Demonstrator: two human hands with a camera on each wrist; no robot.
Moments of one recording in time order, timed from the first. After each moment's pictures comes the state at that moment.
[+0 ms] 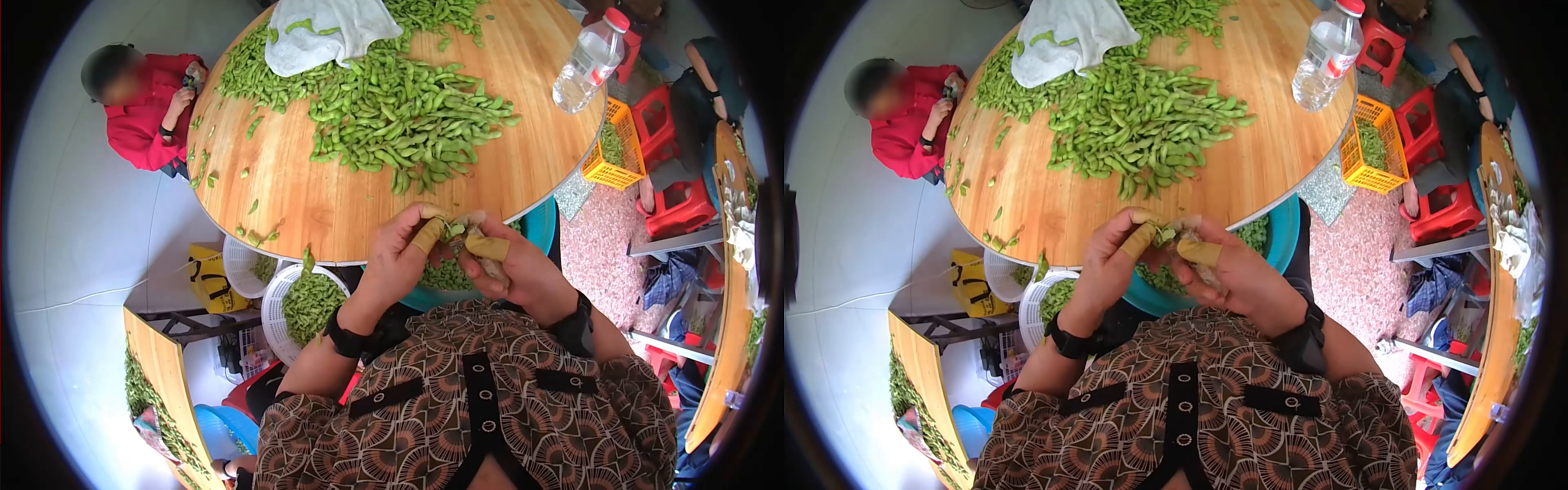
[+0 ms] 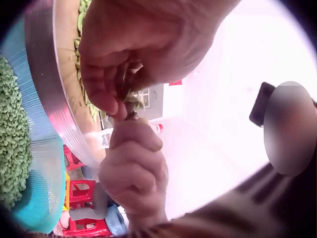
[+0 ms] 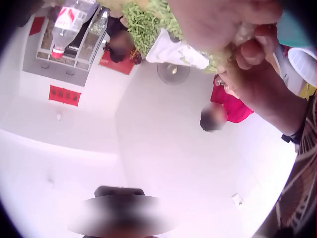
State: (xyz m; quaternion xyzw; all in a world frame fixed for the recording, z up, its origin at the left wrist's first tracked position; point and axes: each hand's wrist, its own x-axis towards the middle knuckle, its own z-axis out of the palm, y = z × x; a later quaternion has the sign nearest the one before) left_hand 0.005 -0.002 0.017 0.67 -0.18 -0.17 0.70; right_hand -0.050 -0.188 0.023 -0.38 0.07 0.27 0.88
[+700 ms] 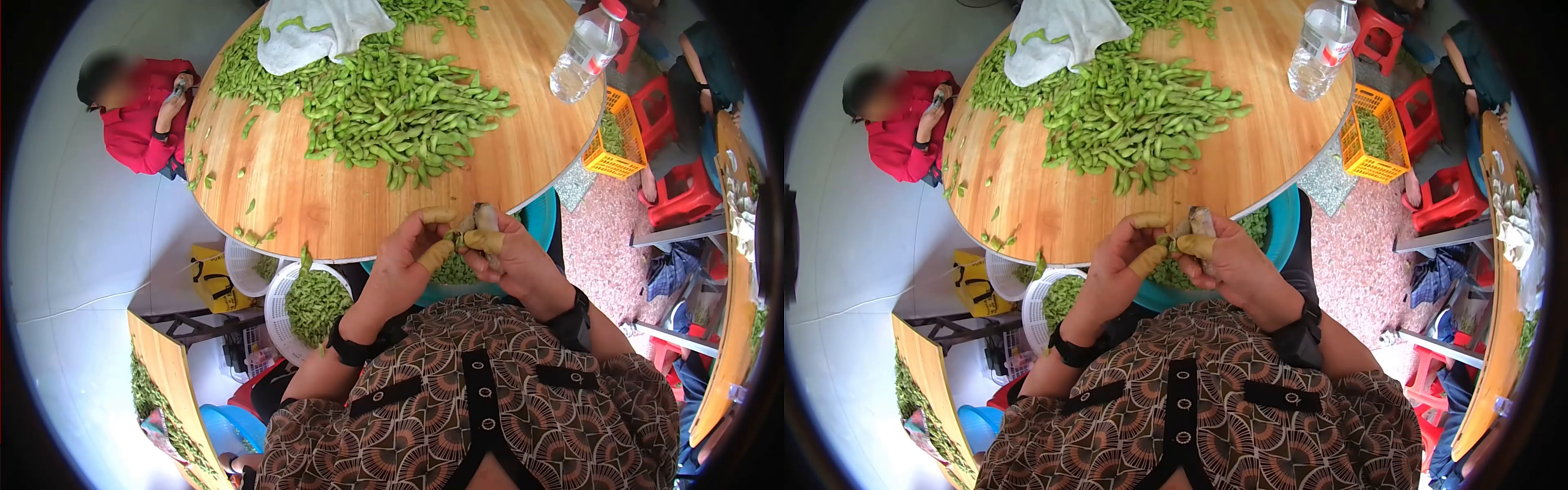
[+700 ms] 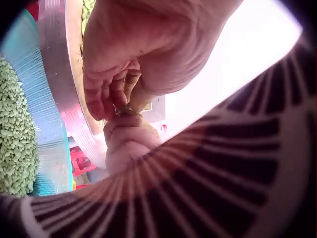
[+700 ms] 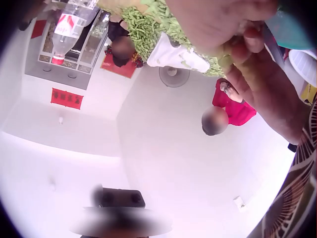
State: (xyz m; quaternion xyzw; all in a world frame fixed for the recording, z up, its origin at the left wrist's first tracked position) left_hand -0.009 -0.001 0.003 0.67 -0.22 -0.21 0.68; right_hand -0.048 -0.184 0.006 -0.38 0.10 0.19 0.90
